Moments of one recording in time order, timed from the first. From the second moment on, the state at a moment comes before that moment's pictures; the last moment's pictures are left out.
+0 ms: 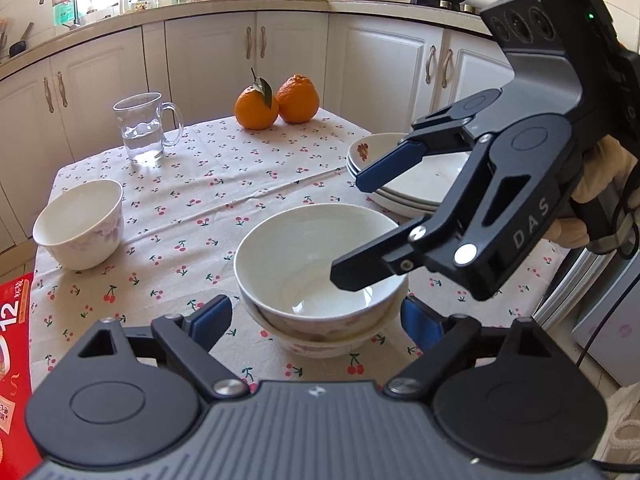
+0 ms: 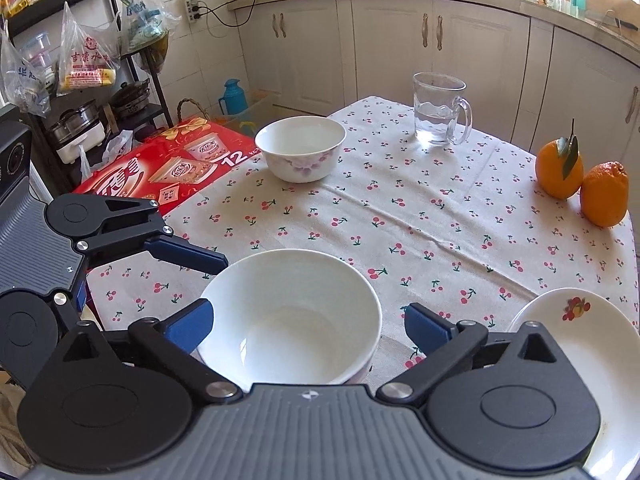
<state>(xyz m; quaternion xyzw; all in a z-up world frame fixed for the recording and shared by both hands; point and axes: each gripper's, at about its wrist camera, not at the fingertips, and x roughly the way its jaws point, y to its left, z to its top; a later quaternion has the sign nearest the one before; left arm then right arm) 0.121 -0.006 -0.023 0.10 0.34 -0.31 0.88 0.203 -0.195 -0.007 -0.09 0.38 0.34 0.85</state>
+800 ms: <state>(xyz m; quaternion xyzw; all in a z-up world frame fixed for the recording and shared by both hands) 0.132 0.087 -0.011 0.05 0.31 -0.22 0.93 0.202 -0.154 0.035 -0.12 0.34 0.35 0.86</state>
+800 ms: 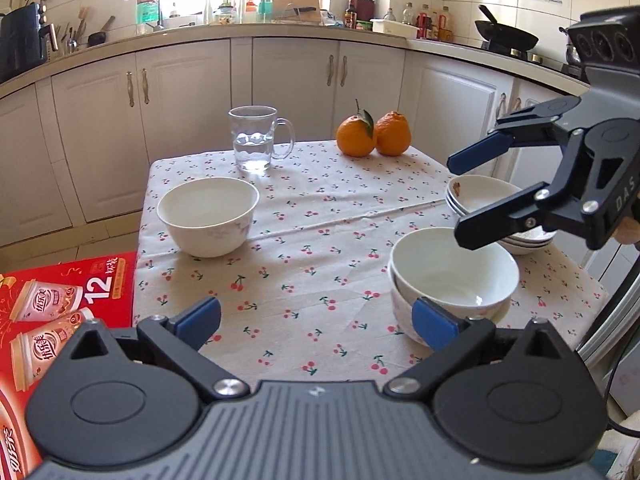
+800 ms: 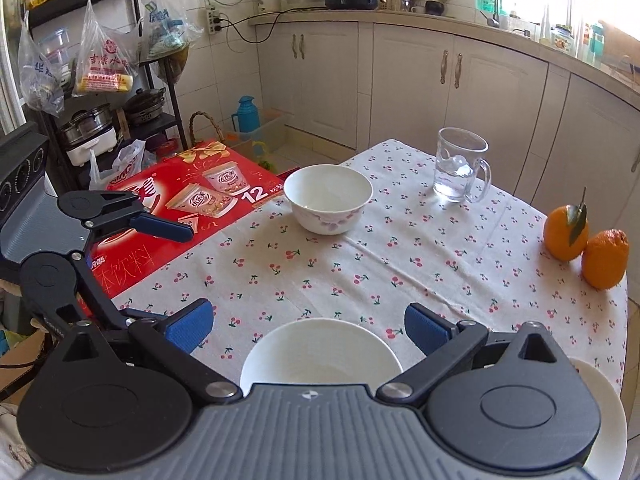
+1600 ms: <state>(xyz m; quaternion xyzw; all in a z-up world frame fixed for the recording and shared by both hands) 0.246 0.127 -0.051 0.01 0.27 -0.16 0.95 0.335 -0.052 0.023 -0.17 0.38 0.36 0.83</state>
